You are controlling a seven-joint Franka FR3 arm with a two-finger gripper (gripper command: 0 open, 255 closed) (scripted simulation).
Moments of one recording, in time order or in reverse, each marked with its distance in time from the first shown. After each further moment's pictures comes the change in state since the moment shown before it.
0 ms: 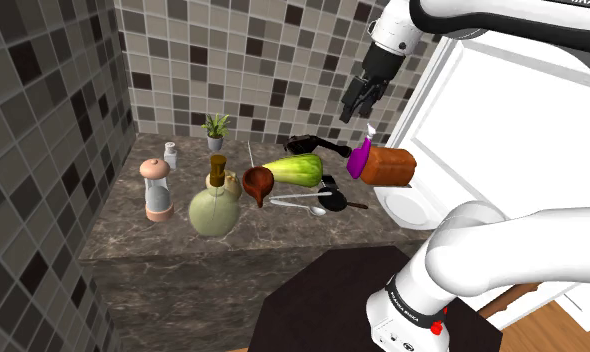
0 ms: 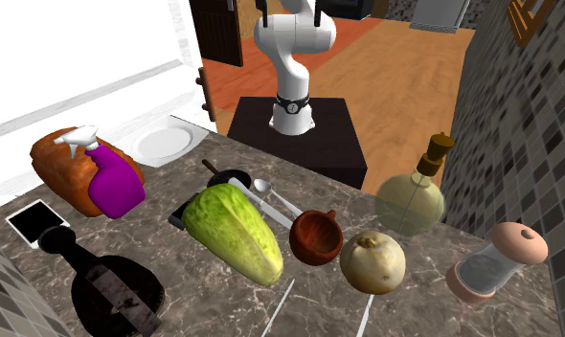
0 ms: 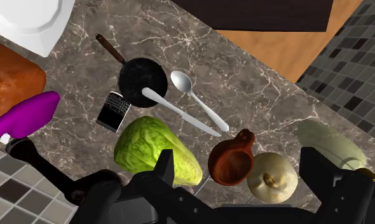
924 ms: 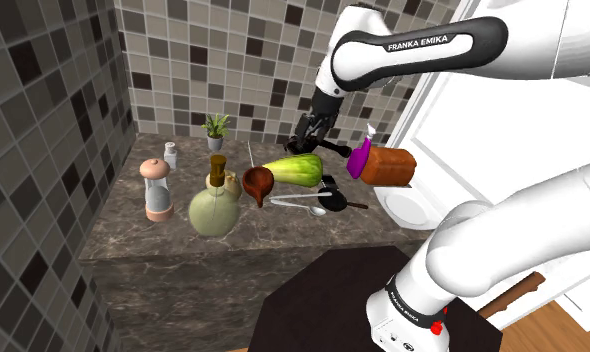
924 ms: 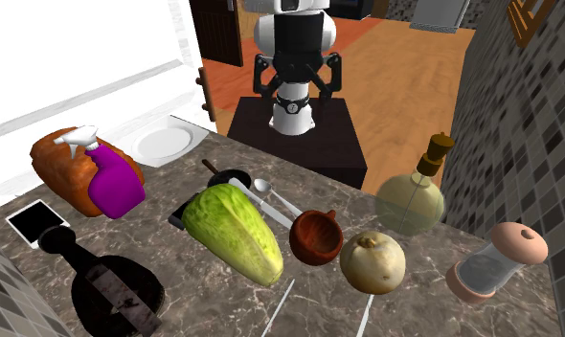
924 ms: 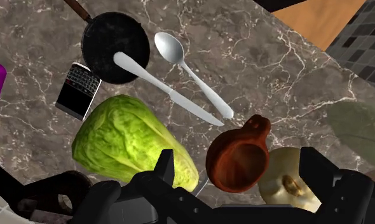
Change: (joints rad) arm 0.016 0.343 0.007 -0.069 0.015 0.386 0.014
